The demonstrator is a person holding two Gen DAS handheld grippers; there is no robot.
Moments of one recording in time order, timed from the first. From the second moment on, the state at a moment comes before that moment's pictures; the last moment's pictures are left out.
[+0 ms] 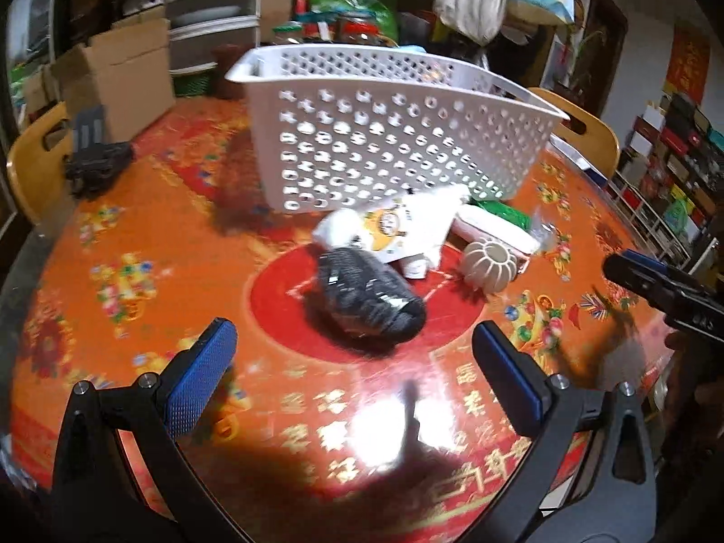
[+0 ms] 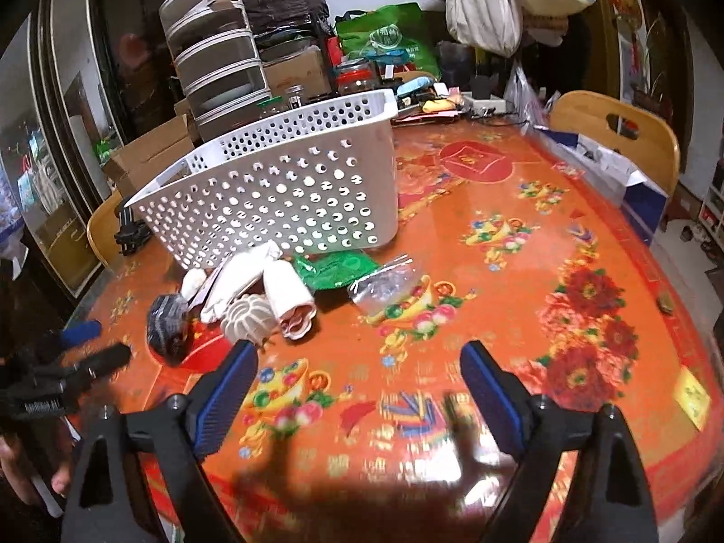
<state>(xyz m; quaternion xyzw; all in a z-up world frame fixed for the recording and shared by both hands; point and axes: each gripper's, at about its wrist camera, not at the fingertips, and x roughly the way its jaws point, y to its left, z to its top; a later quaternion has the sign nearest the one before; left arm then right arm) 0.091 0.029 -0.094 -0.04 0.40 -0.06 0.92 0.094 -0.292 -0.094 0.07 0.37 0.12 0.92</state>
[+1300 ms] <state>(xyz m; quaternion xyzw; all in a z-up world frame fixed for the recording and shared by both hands) 0.139 0.028 -0.121 -0.06 0.42 -0.10 0.90 0.194 -0.273 -0.127 -0.09 0.43 0.15 0.89</state>
